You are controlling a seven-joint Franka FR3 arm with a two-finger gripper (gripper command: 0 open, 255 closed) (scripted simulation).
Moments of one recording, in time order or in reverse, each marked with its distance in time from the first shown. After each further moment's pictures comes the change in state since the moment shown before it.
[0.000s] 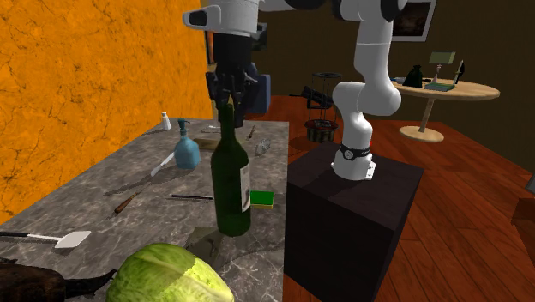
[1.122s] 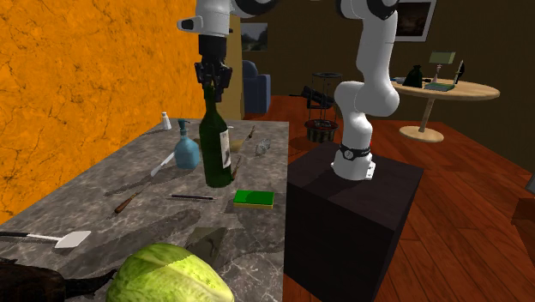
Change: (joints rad) arm -0.190 -0.115 -0.200 -0.137 0.031 0.023 -0.398
